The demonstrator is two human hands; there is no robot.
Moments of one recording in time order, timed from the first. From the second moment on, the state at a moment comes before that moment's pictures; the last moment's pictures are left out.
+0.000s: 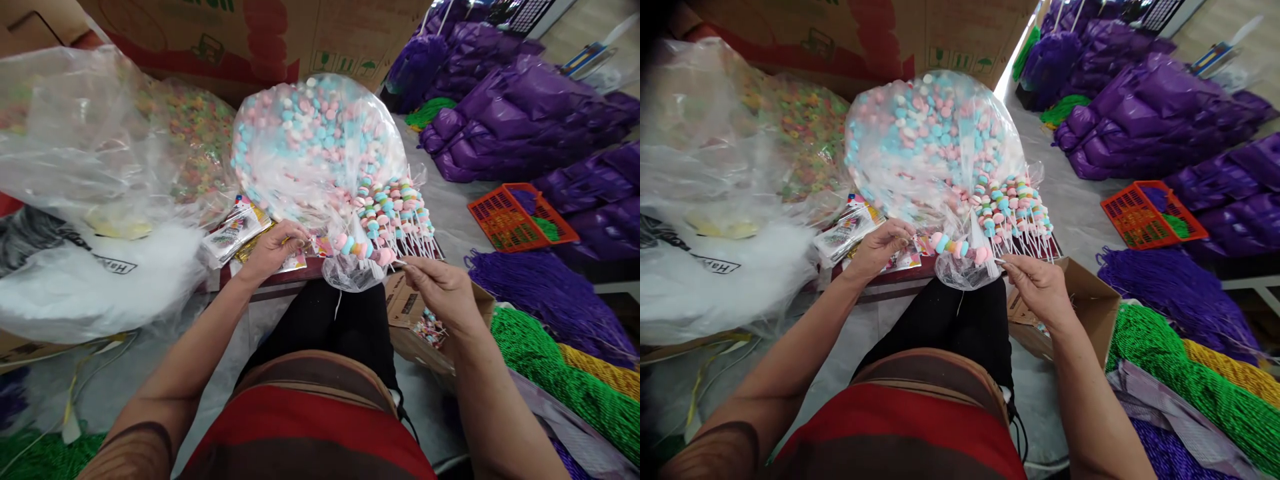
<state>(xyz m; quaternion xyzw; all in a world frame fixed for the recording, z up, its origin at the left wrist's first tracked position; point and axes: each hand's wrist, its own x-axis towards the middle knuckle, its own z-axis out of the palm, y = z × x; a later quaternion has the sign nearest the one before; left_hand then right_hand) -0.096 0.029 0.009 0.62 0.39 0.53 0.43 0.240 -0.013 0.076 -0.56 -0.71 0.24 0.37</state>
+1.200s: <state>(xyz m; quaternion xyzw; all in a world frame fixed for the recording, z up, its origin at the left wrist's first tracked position) -0.082 0.037 0.010 0.84 0.31 0.38 0.21 0.239 -0.025 0.050 -0.52 -0.78 0.22 0.28</state>
